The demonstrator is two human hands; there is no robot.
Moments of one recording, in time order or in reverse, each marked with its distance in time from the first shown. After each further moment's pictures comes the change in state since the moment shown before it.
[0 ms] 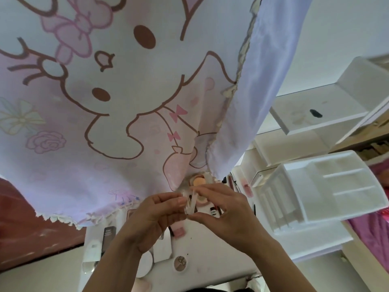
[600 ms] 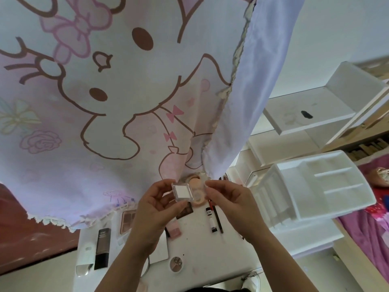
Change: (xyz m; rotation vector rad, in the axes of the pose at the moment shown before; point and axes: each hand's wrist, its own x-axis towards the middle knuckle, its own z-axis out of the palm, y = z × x) left_hand 0.002 -0.021 0.011 0.050 0.131 0.367; right_hand -0.002 0.010 -0.008 0.503 0.159 0.525
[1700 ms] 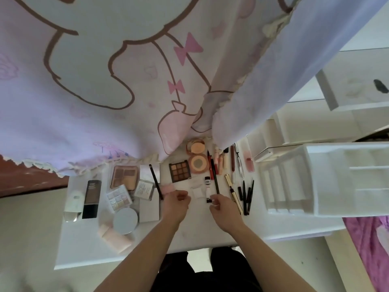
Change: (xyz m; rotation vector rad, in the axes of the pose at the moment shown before) left_hand 0.041 -0.228 -0.003 0.464 0.375 -0.621; right_hand 0.019 0.222 -0.006 -0.776 -0.322 0.459
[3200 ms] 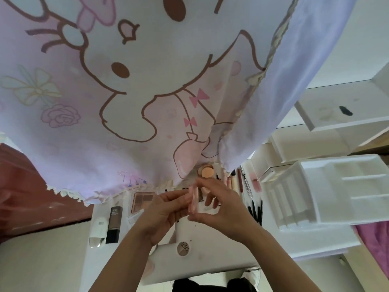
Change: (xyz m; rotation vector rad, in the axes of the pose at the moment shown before) left_hand -0.097 0.107 -0.135 -0.503 -0.579 0.231; right_hand -0.102 -0.145 -0.084 0.146 0.148 -0.720
